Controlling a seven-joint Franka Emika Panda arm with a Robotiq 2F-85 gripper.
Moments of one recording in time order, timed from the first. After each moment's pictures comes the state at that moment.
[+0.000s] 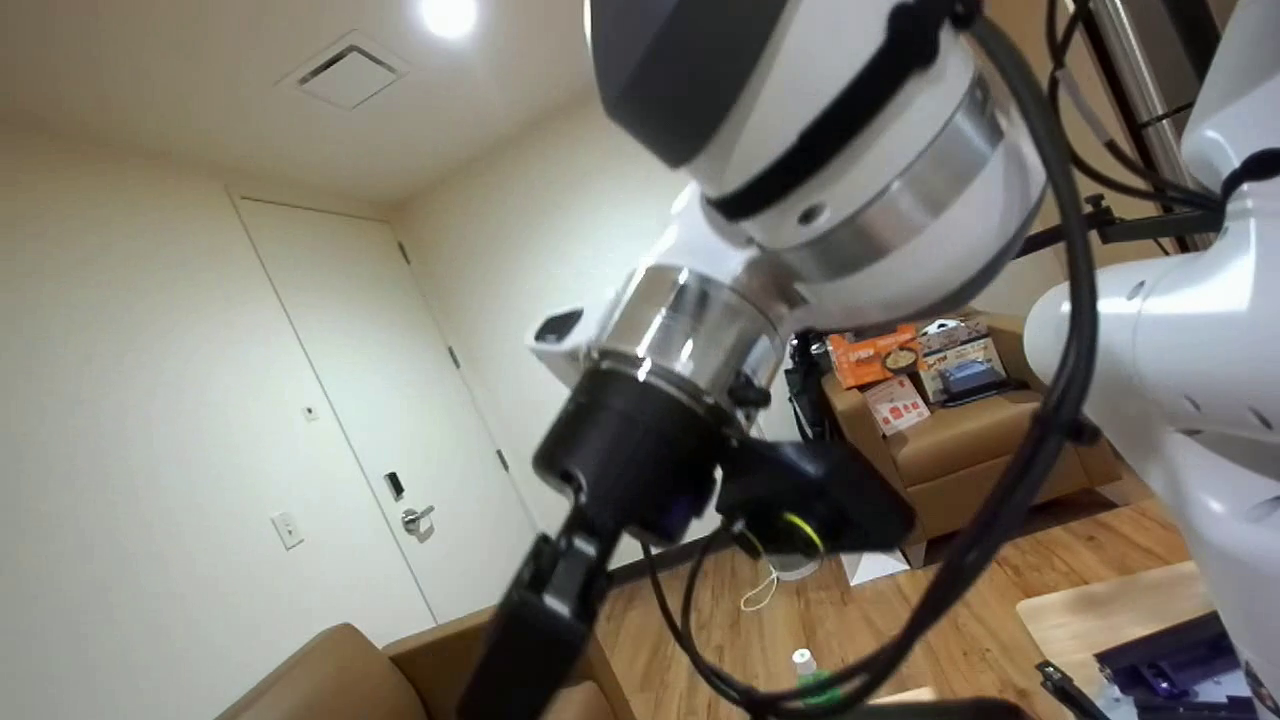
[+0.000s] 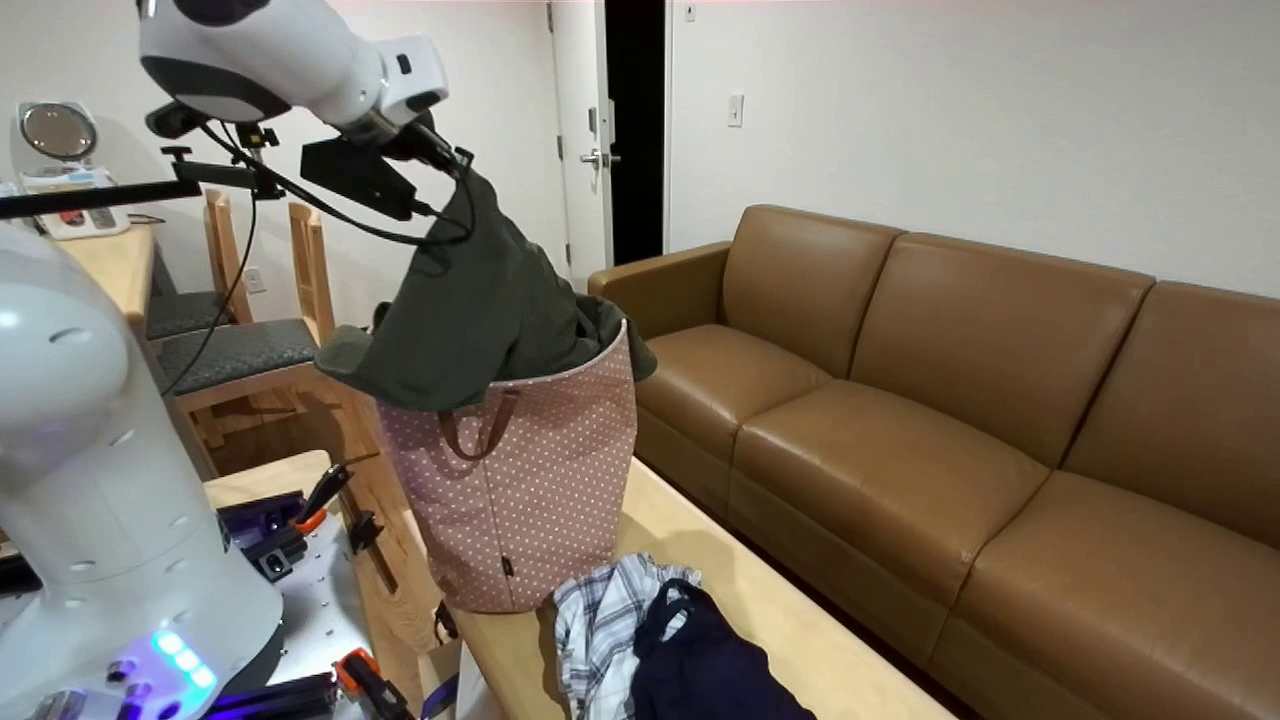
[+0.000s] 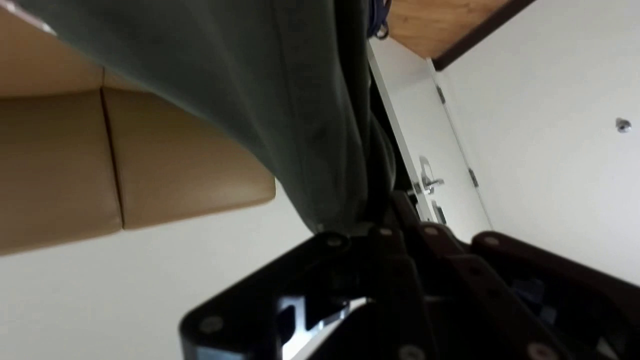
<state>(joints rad) 0.28 -0.77 0.40 -2.81 1.66 2.82 -1.19</state>
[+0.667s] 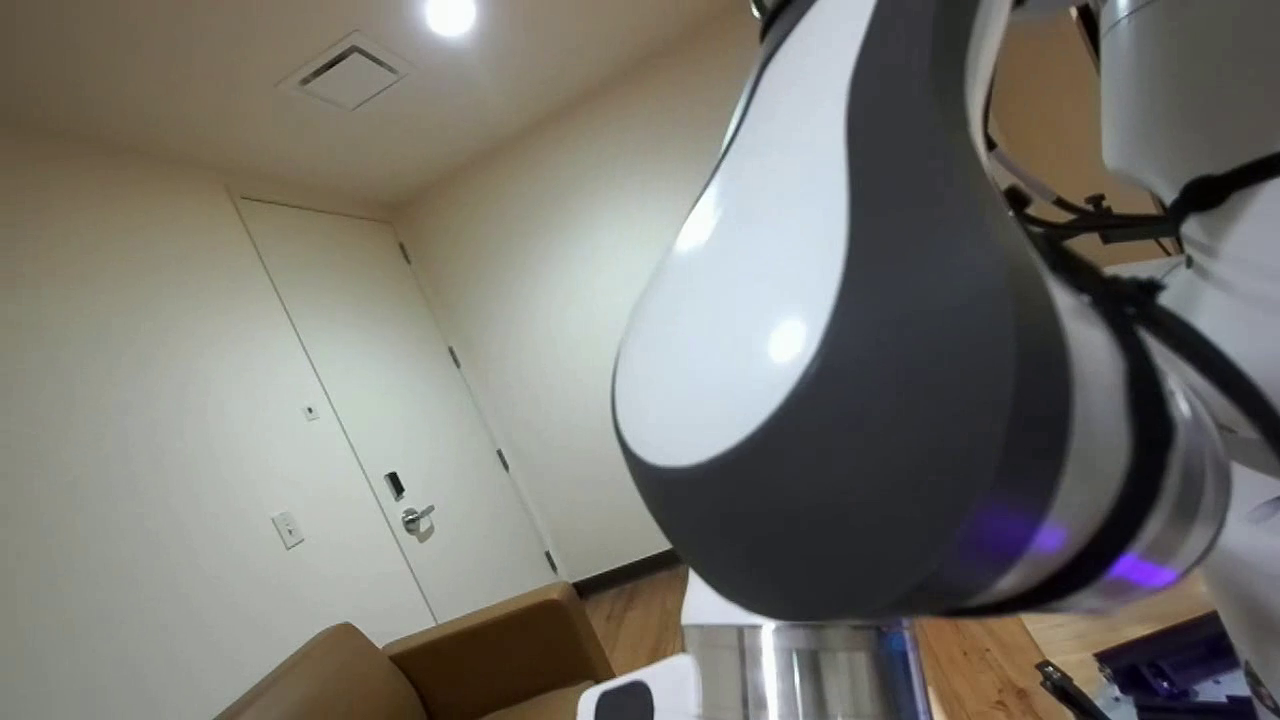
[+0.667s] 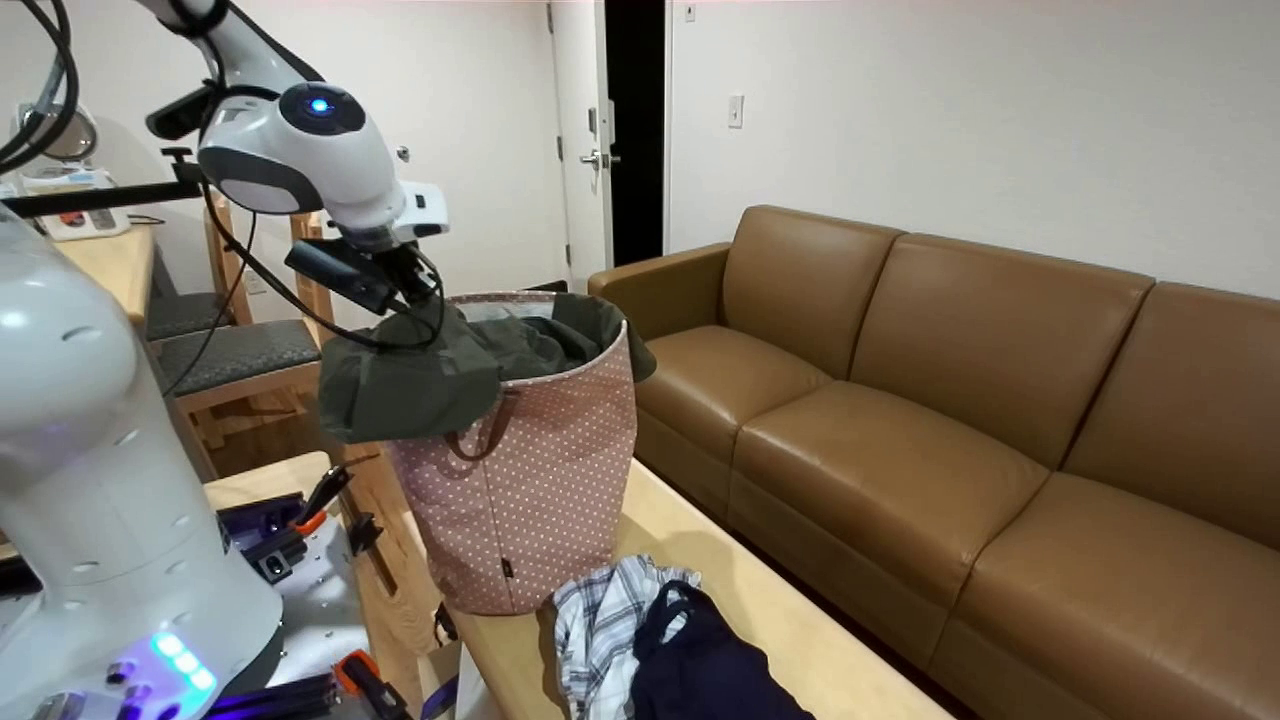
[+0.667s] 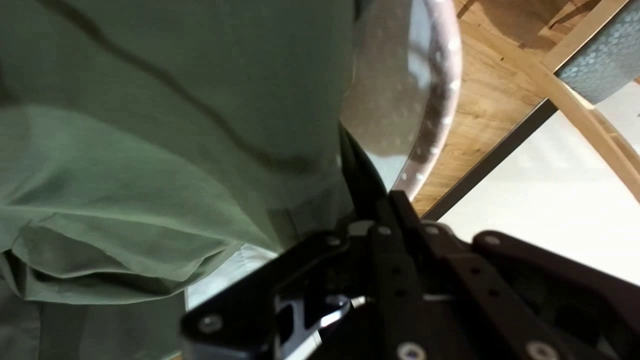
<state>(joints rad) 0.32 -0.39 0.55 -2.80 1.58 2.75 -1.08</state>
